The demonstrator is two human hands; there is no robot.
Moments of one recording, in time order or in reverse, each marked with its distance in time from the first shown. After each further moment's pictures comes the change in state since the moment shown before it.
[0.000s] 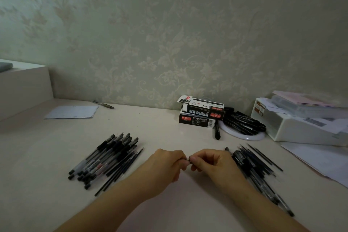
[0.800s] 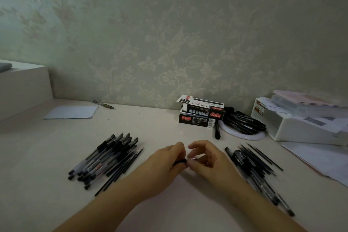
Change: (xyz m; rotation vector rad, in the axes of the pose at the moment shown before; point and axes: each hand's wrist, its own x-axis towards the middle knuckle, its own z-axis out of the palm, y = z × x) left_hand -0.001 -0.007 0.001 0.110 0.074 0.167; right_hand 0.002 0.004 0.004 -0.044 -0.014 -0.048
